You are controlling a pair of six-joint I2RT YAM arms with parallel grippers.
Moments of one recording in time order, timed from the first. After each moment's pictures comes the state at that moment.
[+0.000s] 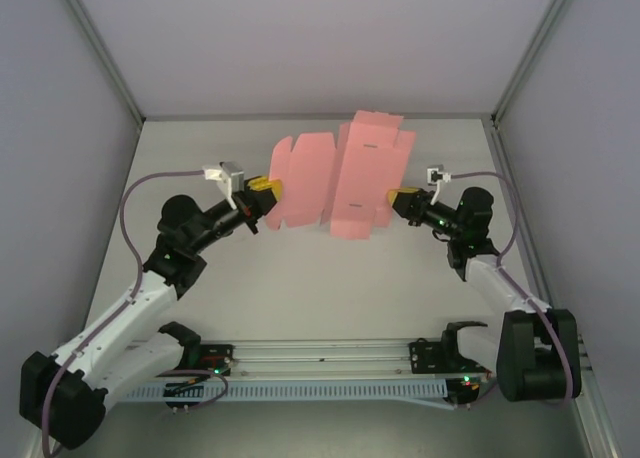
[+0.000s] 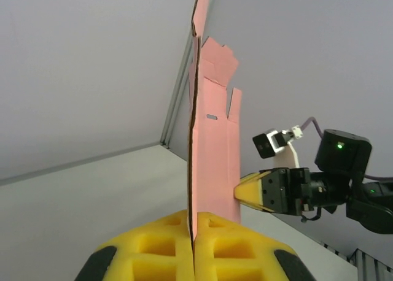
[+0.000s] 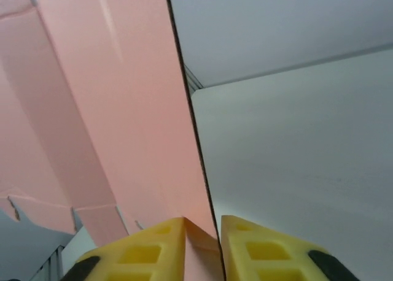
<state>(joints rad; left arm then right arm) -0.54 0.90 0.65 0.38 0.43 -0.35 0.06 1.11 0.47 0.52 -0.89 0.51</state>
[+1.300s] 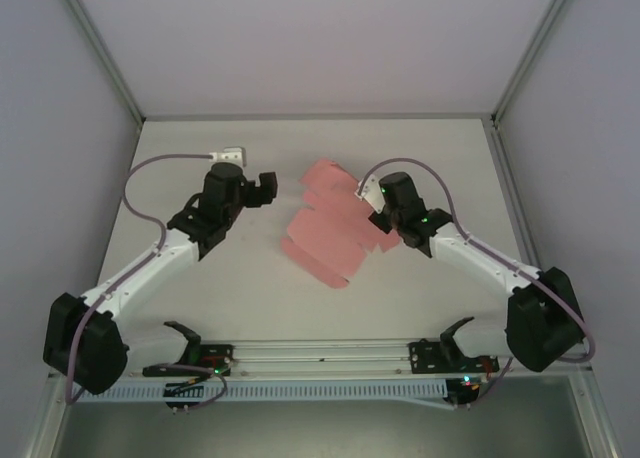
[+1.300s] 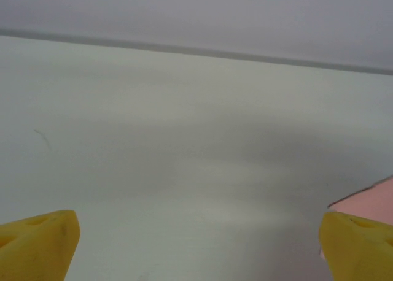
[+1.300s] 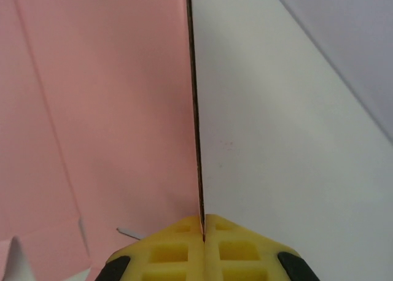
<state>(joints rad) -0.54 1.23 0.89 -0.17 -0.30 -0.37 0.57 1.32 0.85 -0.25 0.24 -0.50</state>
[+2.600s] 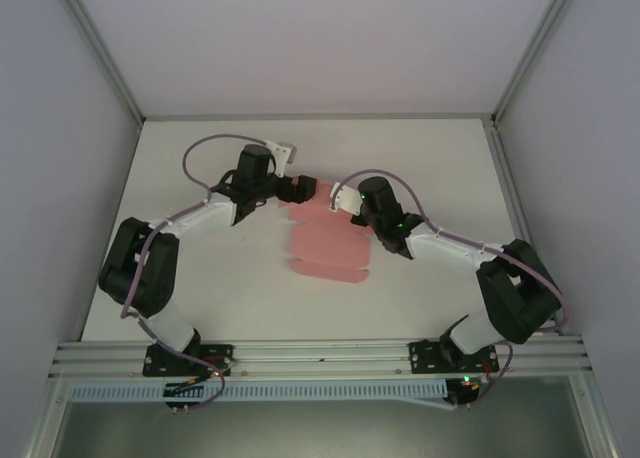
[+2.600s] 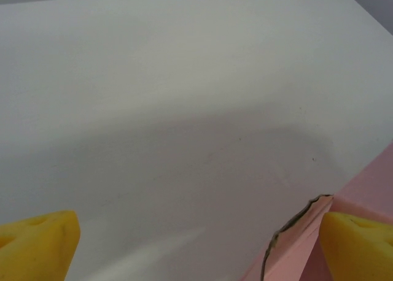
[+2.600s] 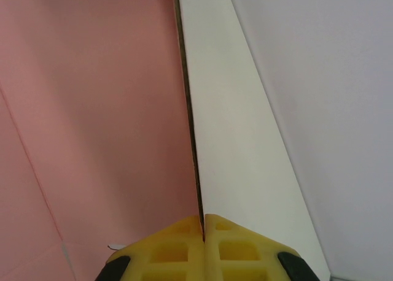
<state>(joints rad) -0.51 1.67 1.07 0.02 0.19 -0.17 0.66 1.48 0.82 0.10 0.29 -0.83</state>
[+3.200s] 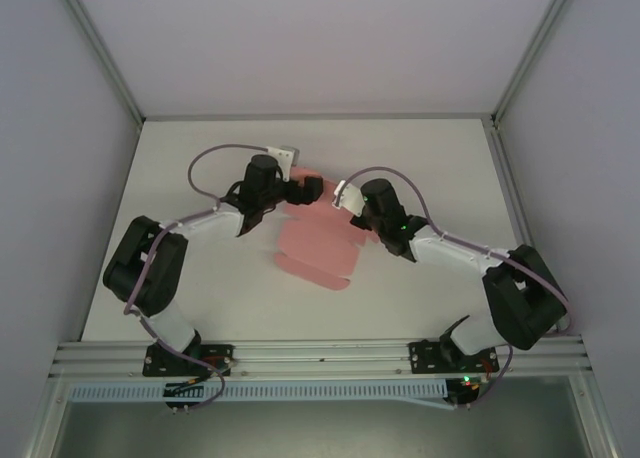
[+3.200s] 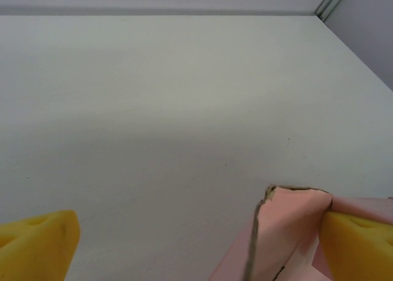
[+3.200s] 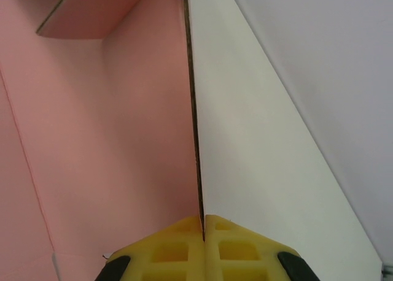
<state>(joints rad) -0.57 1.69 0.98 0.25 0.11 -0.30 0.66 1.44 0.79 0.07 0.25 -0.65</state>
